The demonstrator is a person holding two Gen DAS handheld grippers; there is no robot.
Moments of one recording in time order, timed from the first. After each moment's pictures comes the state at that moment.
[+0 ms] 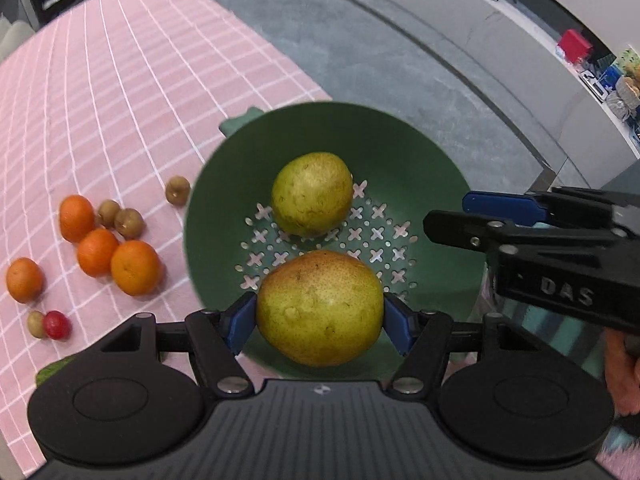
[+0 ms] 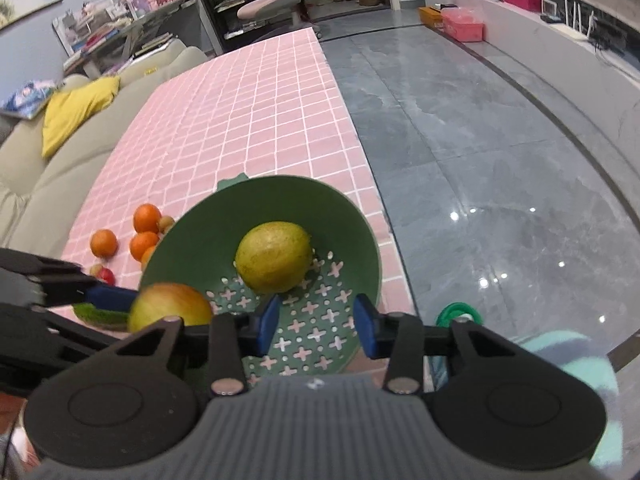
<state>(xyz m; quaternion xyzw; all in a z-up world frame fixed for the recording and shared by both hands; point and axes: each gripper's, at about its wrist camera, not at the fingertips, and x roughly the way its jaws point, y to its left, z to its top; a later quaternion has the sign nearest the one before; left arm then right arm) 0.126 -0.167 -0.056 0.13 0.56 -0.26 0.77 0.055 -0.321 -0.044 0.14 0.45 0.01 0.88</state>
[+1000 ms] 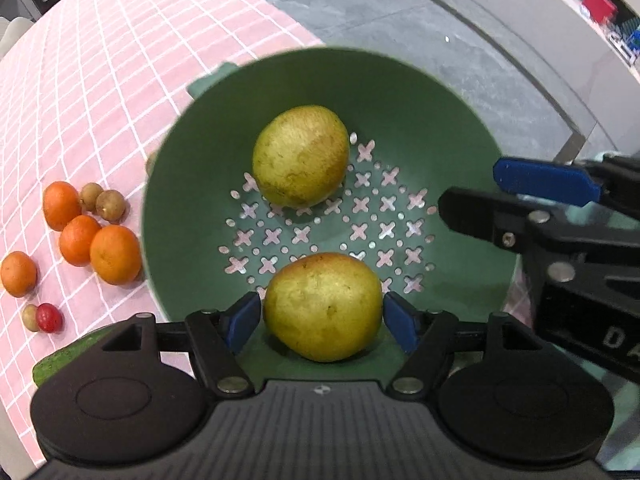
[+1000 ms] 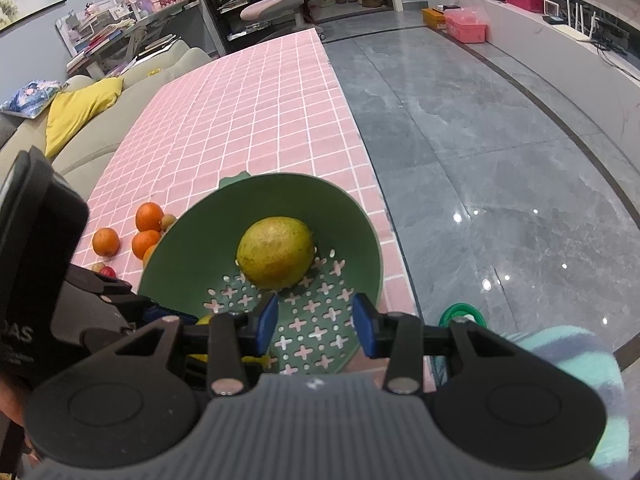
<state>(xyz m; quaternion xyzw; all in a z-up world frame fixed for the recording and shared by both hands) 0.124 -0.195 -0.083 0.17 0.59 -0.23 0.75 0.052 -0.317 -0.044 0.13 0.44 0.01 0.89</state>
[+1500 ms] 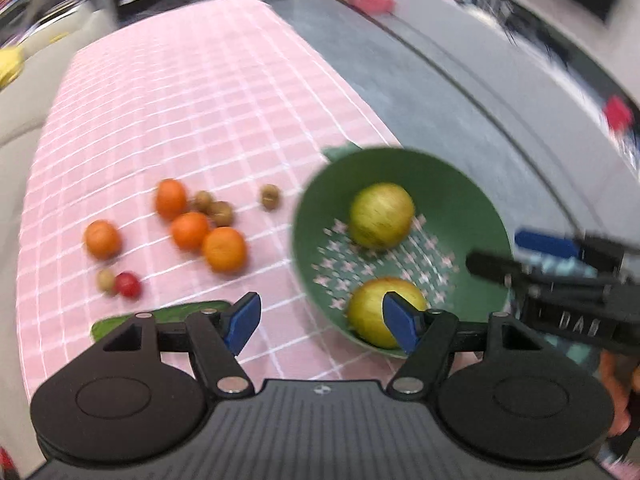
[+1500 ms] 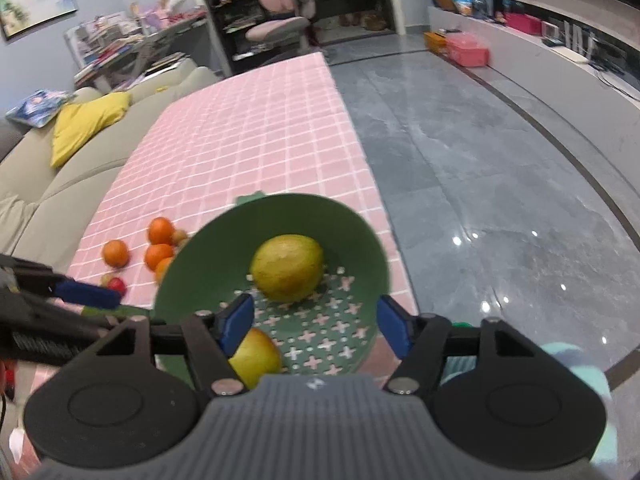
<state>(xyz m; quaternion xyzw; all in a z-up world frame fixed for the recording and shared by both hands) 0.100 -0.099 -0.010 0.05 0.51 -0.17 0.84 0.038 -0.302 -0.032 0.11 0.41 0.02 0.91</state>
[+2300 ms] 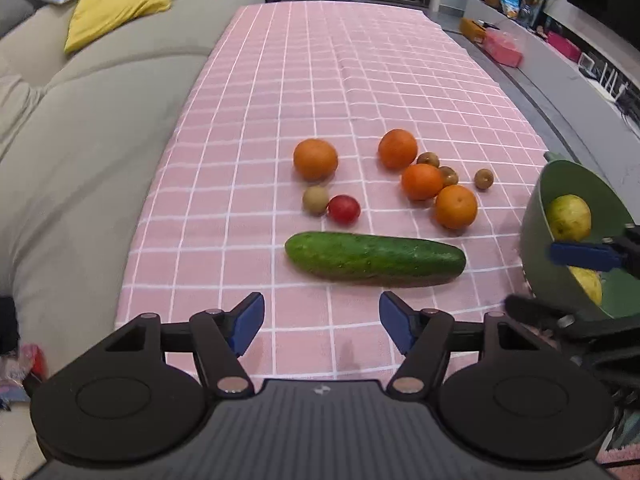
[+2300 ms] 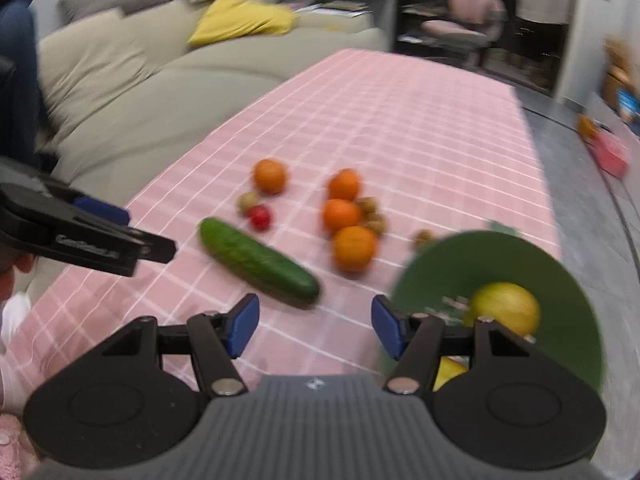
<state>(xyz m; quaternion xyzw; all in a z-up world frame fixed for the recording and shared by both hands) 0.068 0.066 -0.048 -0.01 0.49 -0.01 0.87 0.061 -0.116 -0.042 -0.10 0.41 0.23 0.88</state>
